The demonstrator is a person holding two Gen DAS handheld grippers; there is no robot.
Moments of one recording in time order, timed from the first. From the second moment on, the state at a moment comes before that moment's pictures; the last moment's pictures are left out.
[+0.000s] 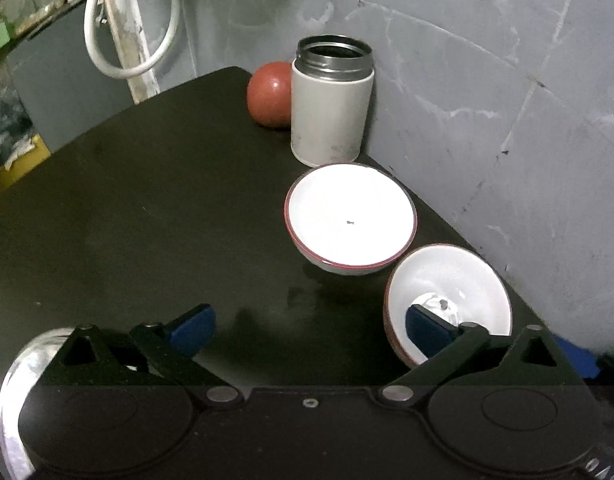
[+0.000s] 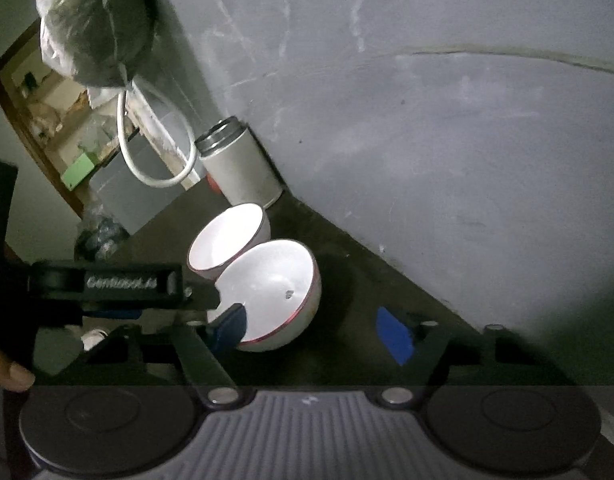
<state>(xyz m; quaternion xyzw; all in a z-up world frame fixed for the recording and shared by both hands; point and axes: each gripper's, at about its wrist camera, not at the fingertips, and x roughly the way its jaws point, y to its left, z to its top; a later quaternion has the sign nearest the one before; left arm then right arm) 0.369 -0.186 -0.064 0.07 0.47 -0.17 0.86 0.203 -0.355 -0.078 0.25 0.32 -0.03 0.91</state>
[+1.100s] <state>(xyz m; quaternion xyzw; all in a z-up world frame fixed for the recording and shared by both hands) 0.322 -0.164 -0.059 -0.03 0.47 -0.24 0.85 0.202 -0.323 -0.048 0.19 0.34 0.00 0.92</state>
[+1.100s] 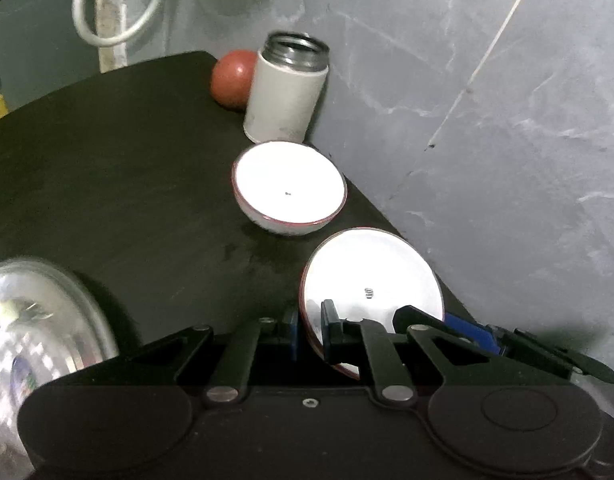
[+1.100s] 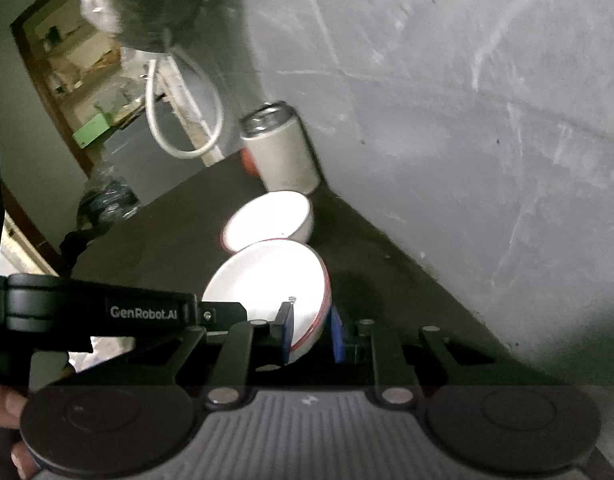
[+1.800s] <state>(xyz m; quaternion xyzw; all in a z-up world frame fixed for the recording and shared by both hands) 0.219 -0.075 -0.013 -0.09 0.42 -0.22 0.87 0.113 -0.250 0.006 0.12 0.32 0.05 0.94</state>
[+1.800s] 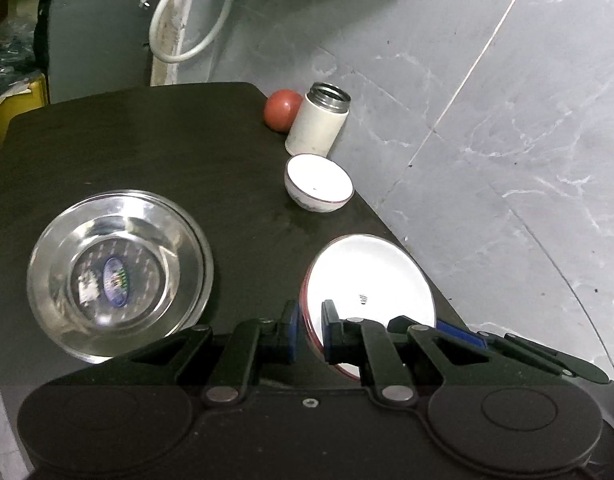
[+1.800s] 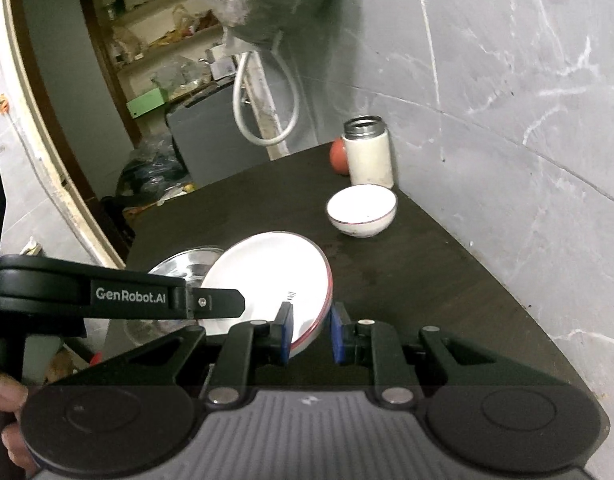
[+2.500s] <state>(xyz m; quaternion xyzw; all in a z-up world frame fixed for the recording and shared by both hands) 0.152 -0.009 -0.003 -0.11 0.40 -0.21 0.89 0.057 -0.184 0.029 0.06 0.30 0.10 0.95</state>
